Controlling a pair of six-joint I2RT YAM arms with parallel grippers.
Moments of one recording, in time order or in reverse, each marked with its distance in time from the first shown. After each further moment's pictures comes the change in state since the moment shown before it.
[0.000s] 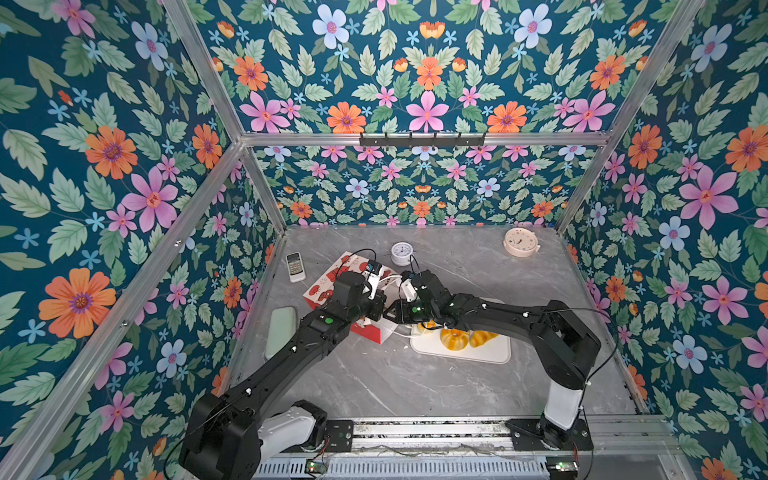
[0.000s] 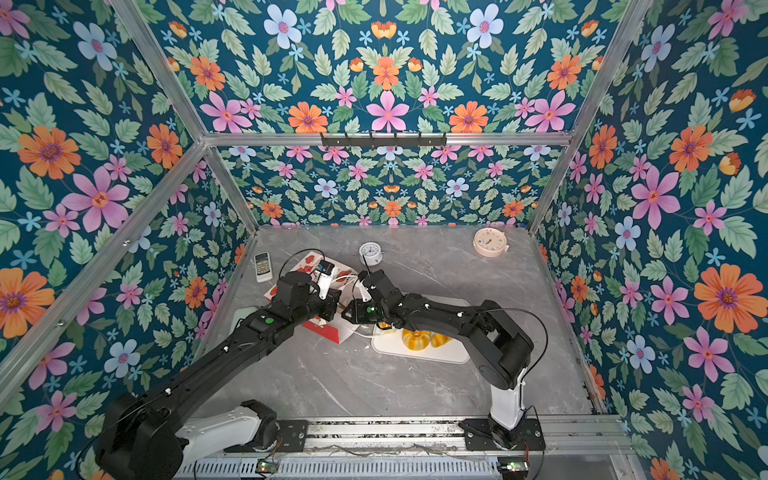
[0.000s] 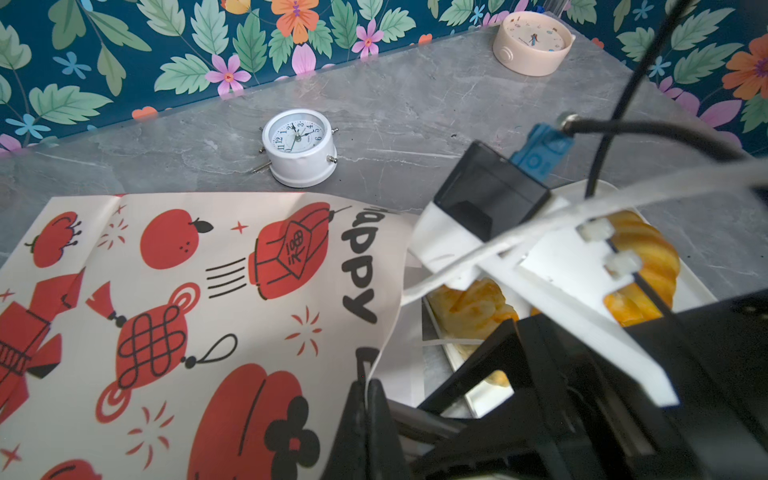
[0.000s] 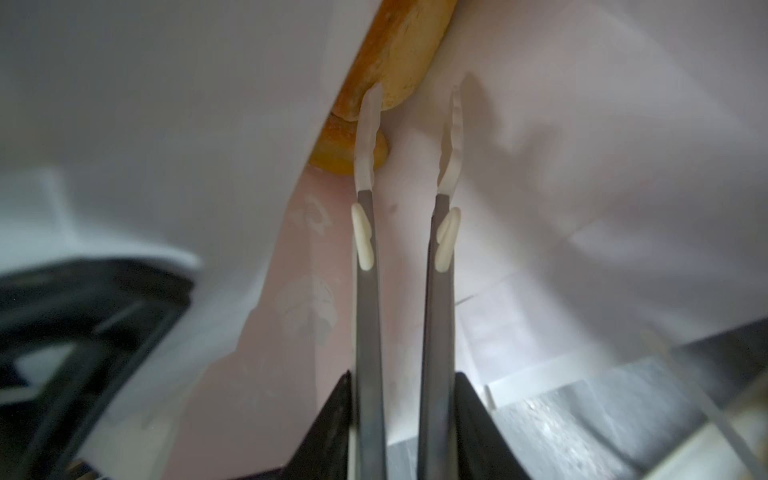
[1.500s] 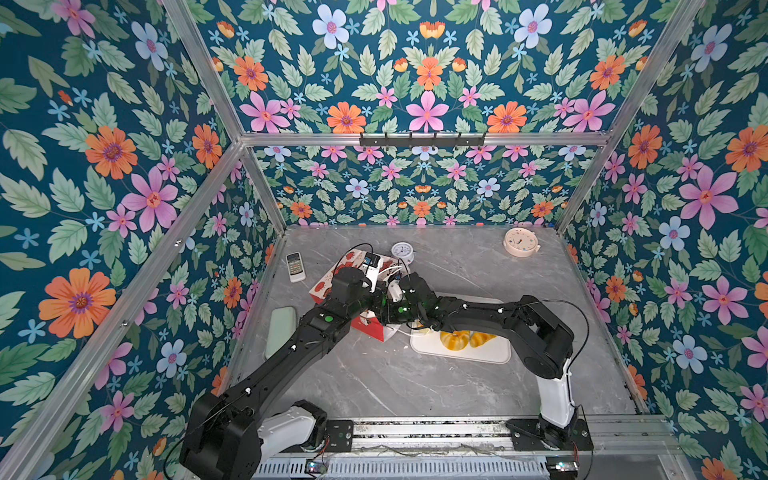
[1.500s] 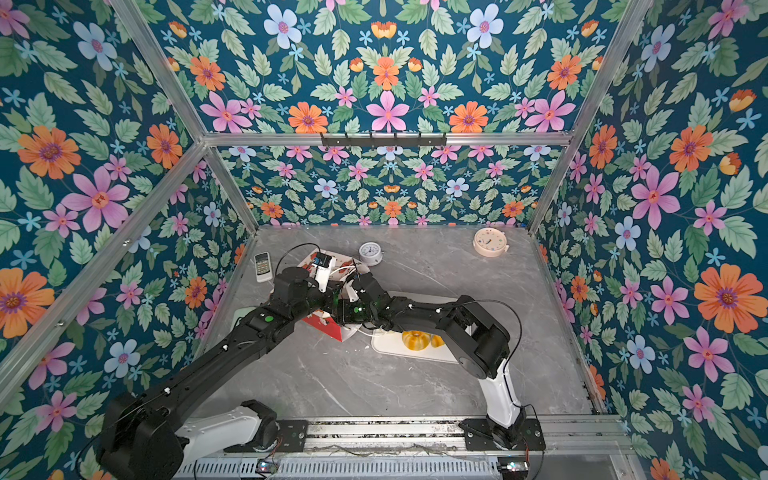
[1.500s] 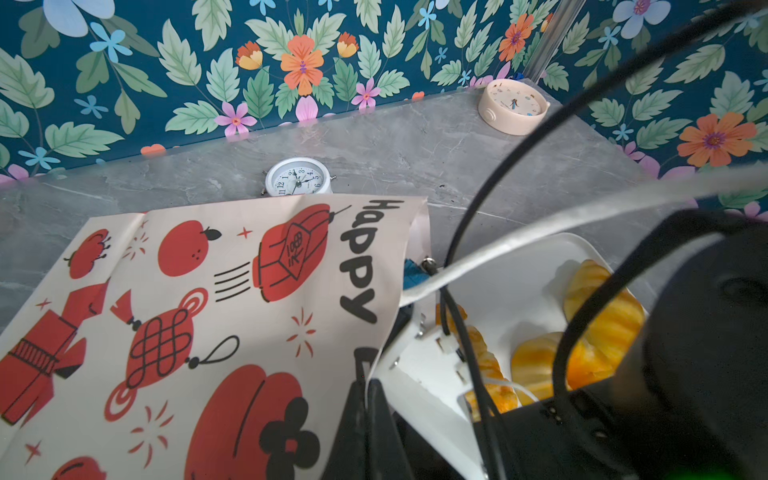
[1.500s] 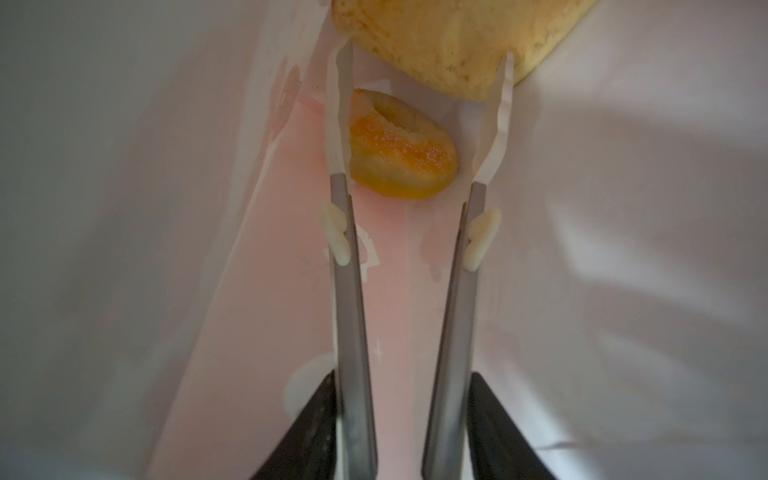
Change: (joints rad) left arm -0.003 0.005 0.026 0.074 0.015 -0.053; right arm 0.038 0.153 0.067 0.195 -0.048 0.078
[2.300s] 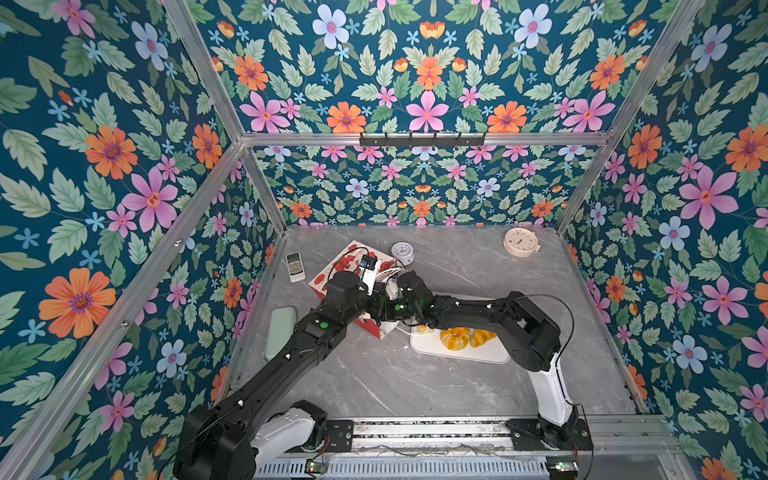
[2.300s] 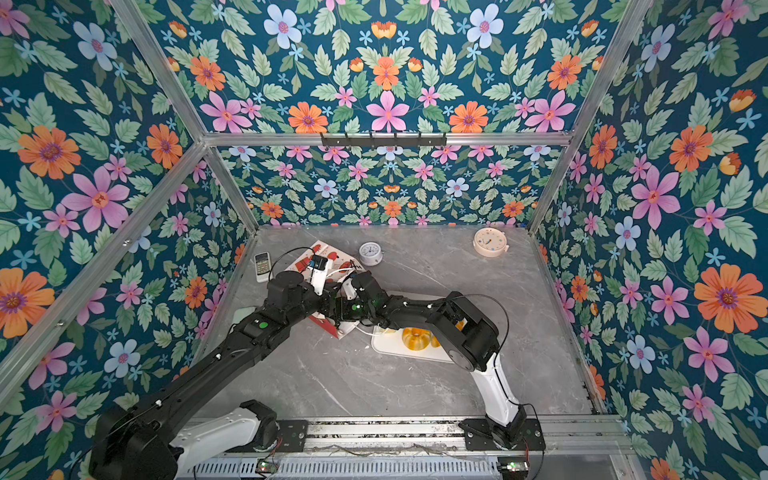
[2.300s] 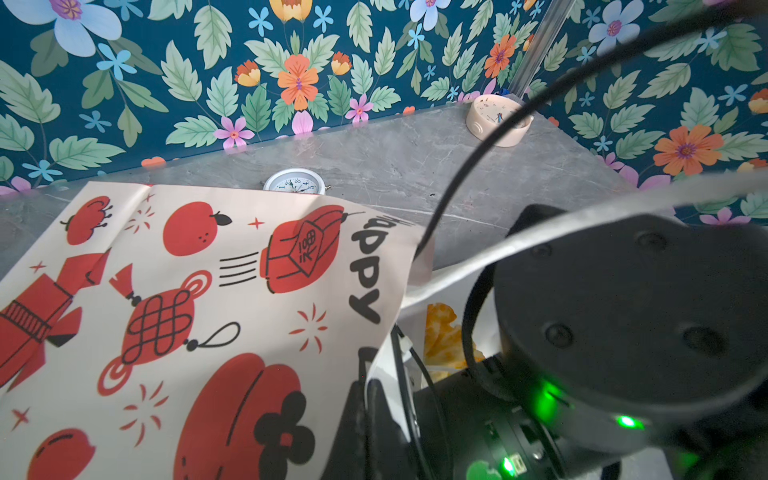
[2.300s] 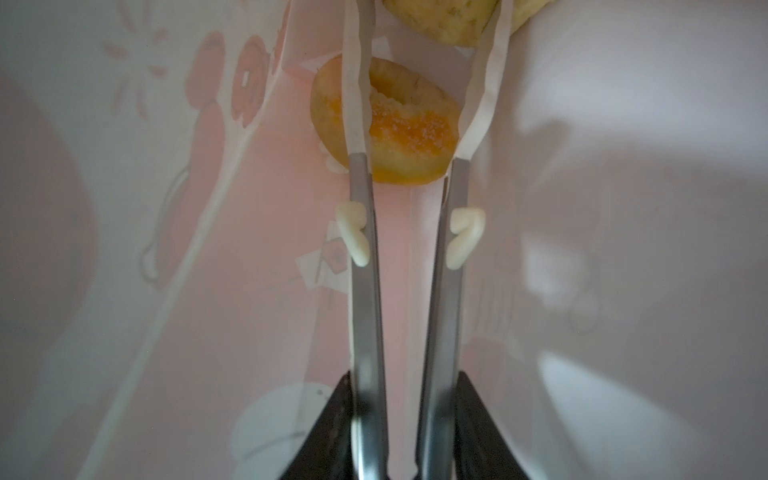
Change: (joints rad) left arm 0.001 -0.069 -0.040 0.007 0.011 0.001; right arm -0.027 0.088 0.049 0.087 -0.076 0.007
